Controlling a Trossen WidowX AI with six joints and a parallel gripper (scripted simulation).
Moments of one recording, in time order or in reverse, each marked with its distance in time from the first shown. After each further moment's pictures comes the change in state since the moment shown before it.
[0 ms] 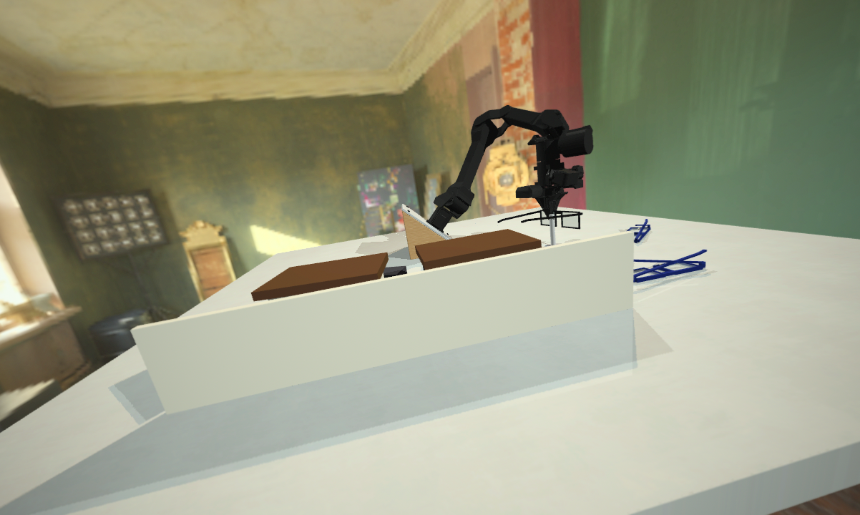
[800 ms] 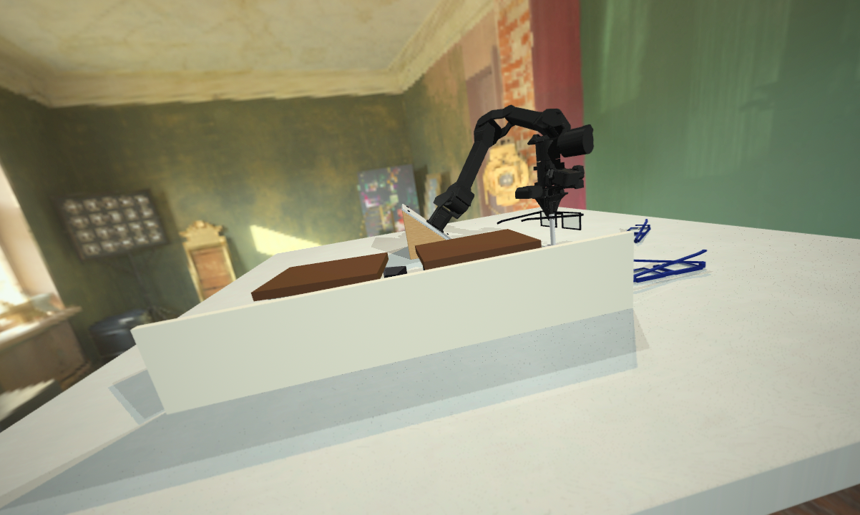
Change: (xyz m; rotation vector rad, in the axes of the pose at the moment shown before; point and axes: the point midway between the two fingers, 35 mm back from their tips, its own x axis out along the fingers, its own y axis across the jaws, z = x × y) arm 0.000 -0.011 0.011 -0.005 -0.001 0.002
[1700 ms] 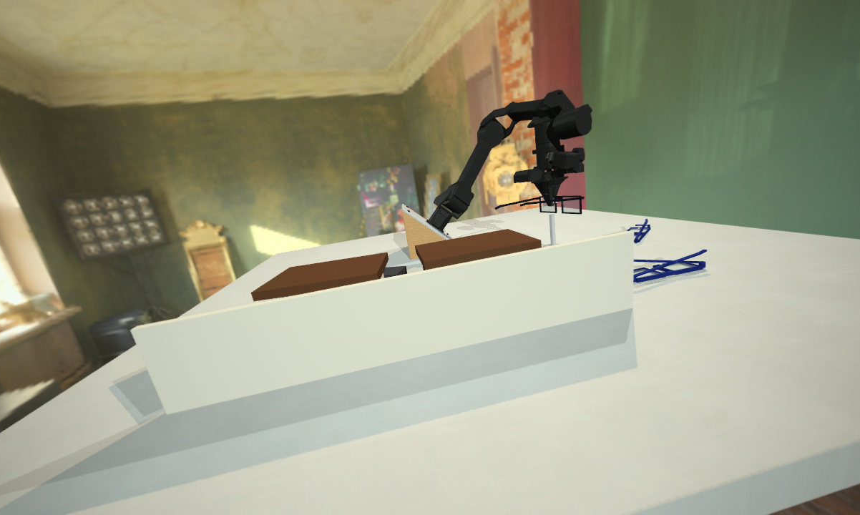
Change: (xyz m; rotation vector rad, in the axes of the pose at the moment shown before) arm -0.040 -0.008 0.009 -0.002 0.000 -0.003
